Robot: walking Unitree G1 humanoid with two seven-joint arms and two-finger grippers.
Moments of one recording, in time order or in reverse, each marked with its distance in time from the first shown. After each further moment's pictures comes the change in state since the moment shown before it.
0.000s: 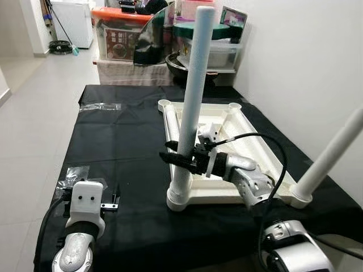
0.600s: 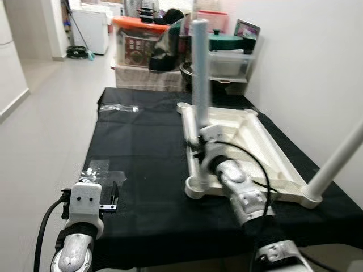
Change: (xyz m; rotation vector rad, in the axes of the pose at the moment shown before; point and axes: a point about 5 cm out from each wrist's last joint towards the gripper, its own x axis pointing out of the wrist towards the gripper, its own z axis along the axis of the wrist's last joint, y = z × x) left arm 0.000 0.004 -0.003 0.004 0.005 0.020; right arm -0.040 -0.037 -0.021 -0.052 0.203 -0.992
